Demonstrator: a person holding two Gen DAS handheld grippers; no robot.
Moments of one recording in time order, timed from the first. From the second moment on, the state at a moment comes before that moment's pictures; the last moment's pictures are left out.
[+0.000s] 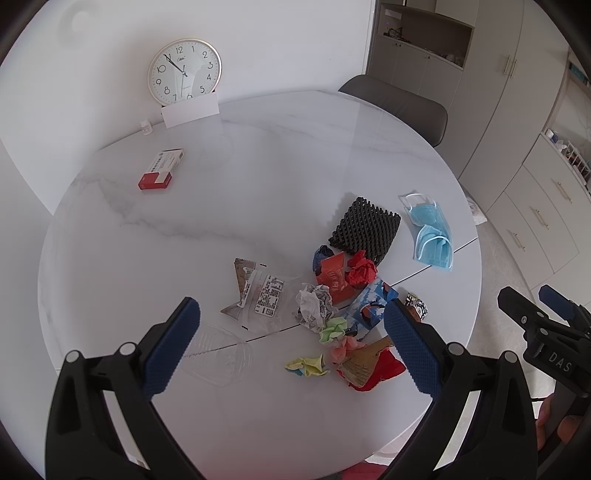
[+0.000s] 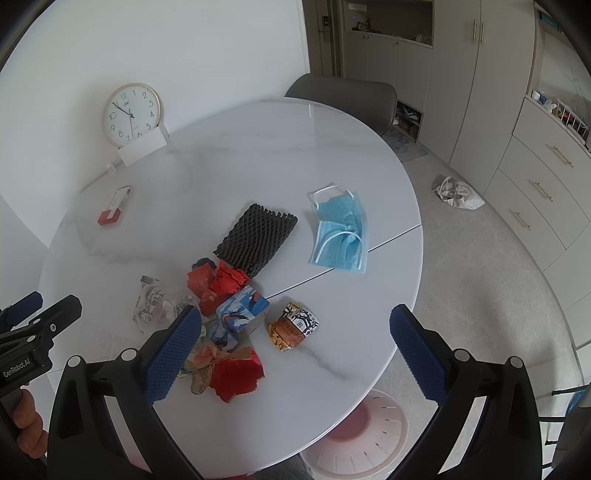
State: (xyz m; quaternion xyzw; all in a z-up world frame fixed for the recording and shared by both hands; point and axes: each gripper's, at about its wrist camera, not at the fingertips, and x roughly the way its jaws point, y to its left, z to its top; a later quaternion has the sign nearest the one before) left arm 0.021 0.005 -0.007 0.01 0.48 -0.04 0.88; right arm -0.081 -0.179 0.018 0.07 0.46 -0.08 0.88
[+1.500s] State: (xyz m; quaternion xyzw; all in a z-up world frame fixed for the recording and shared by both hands) left arm 0.273 -0.107 -0.171 0.14 0.60 -0.31 0.73; right arm 0.078 -0.311 -0.137 0.22 0.53 -0.12 0.81
